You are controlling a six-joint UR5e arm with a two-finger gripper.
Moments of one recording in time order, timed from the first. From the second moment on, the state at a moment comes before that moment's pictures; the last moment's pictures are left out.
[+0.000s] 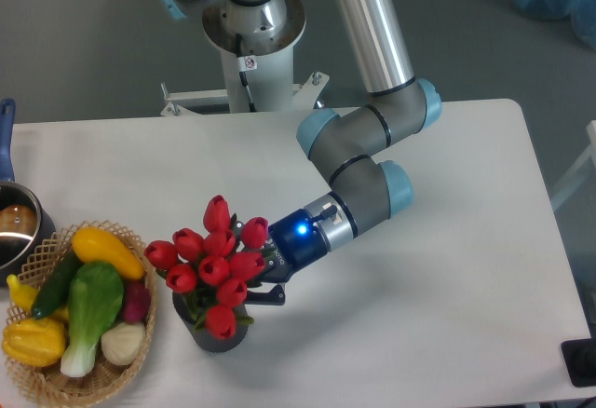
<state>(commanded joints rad) 2.53 -2.16 -1.76 -0.78 0.04 1.47</state>
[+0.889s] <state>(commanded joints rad) 2.53 -2.16 -1.78 -0.78 0.04 1.52</state>
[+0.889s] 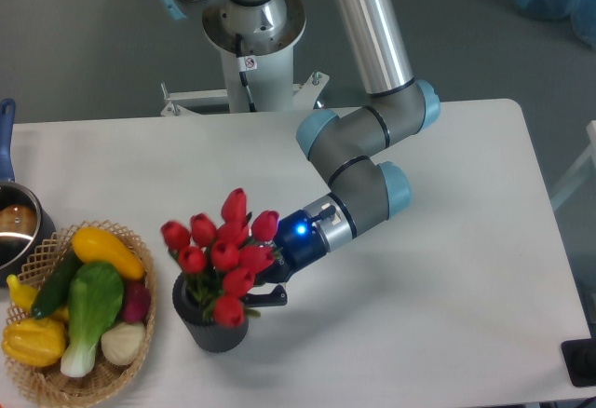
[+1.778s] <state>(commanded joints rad) 2.53 -2.12 -1.79 -0.78 0.10 1.51</state>
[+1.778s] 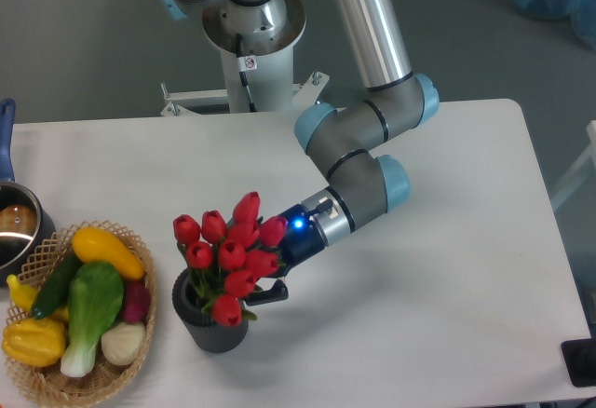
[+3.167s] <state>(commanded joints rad) 2.52 -2.11 -1.79 -0.78 0.10 1.51</state>
